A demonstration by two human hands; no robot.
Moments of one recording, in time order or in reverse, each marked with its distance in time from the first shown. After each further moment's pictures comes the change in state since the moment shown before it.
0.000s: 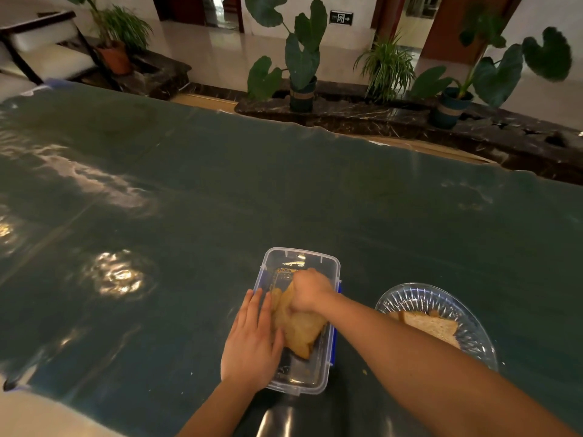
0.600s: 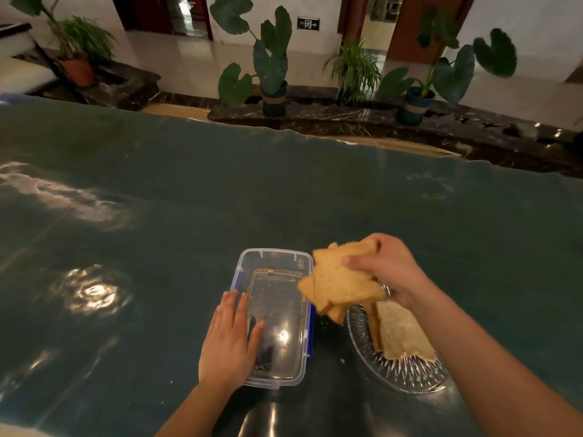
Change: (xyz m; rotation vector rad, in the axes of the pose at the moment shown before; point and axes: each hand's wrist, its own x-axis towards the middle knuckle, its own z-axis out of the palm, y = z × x) left_hand 0.001 -0.002 0.000 -0.056 -0.004 -0.020; right_hand -0.119 0.123 -0.081 1.103 0.401 0.259
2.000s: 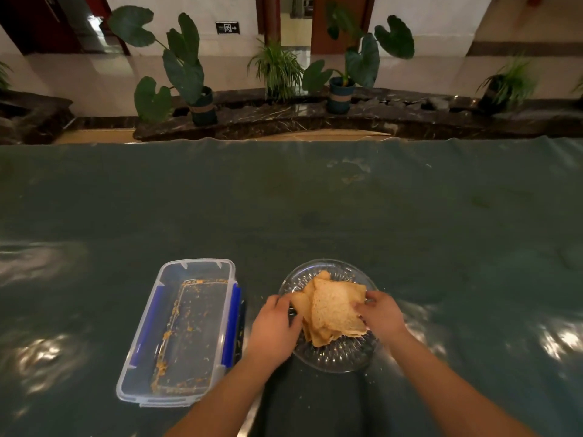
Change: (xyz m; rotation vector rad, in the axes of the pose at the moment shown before) left_hand 0.033 0.202 0.050 -0.245 -0.348 0.170; right_hand -0.018 0.198 -0.084 -0.067 0.256 0.309
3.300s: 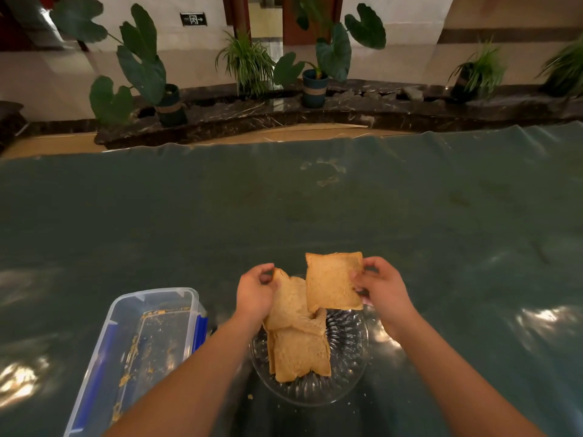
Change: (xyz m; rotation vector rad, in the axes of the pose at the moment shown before) left_hand 0.122 0.031 0.001 -0.553 0.102 -0.278; right_hand 0.025 -0.047 -0.066 0.591 -0.056 -0.141
